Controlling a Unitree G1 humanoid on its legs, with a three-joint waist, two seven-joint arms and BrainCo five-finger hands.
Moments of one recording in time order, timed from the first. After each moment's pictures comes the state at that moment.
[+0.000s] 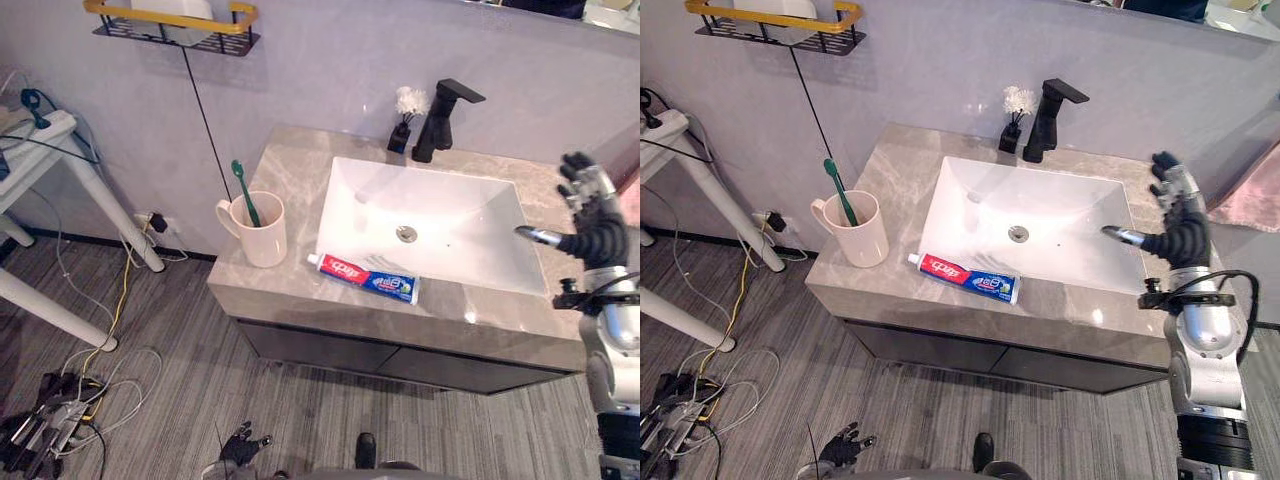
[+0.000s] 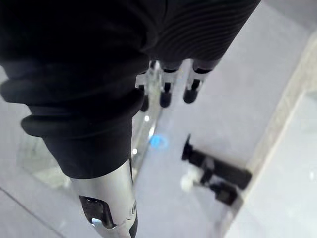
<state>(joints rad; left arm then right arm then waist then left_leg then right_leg) 0.10 0.08 0.09 1.08 -0.10 -0.11 -0.07 -0.08 -0.58 -0.25 -0.07 0.31 -0.22 0.10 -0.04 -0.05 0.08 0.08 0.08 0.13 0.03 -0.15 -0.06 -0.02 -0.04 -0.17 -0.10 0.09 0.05</state>
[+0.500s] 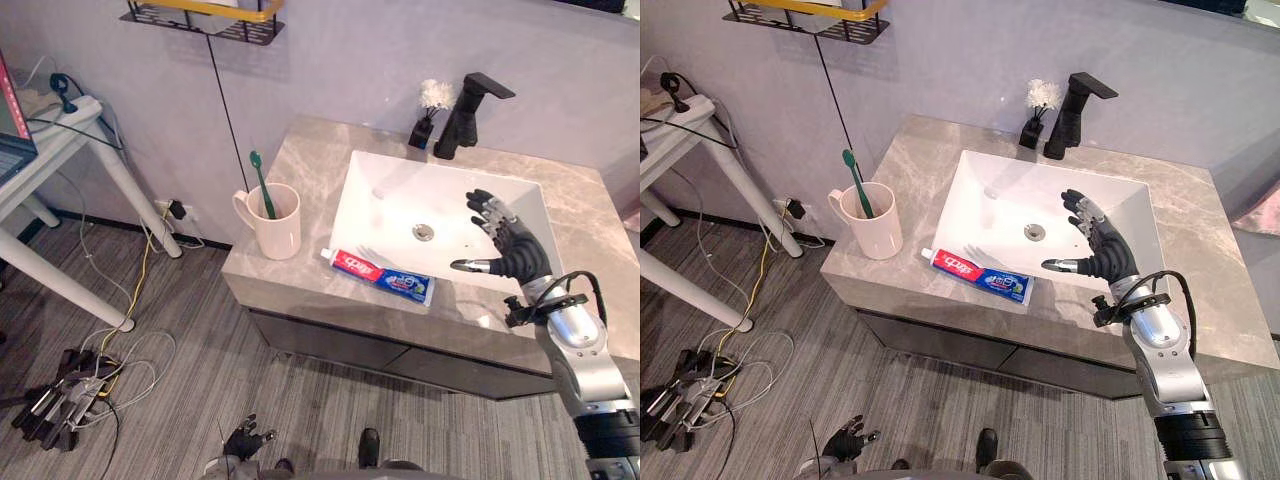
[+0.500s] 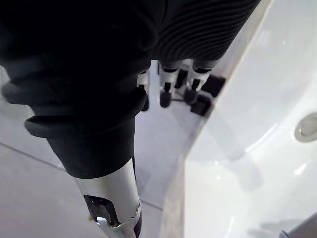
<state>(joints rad) 0.10 0.09 0.05 1.06 -0.11 -0.13 -0.09 -0.10 -0.60 -0.03 -0.02 0.31 -0.21 0.18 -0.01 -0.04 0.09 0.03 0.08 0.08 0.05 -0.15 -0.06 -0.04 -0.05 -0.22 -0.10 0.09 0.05</state>
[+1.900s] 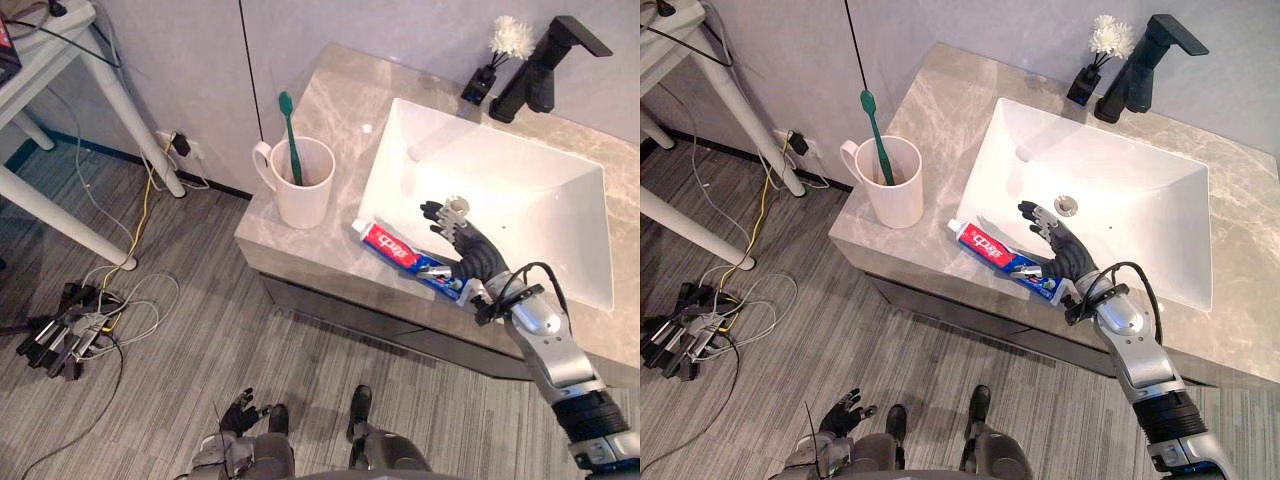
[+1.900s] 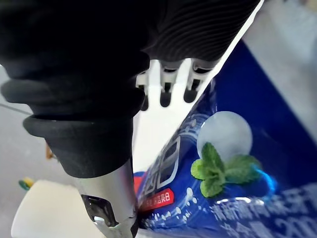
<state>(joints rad) 0.05 0.12 0.03 1.01 -0.15 -0.14 -0.08 -0.17 -0.60 0.12 0.02 0.26 -0.19 0.21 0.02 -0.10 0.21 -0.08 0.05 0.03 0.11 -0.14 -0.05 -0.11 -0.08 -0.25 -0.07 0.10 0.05</state>
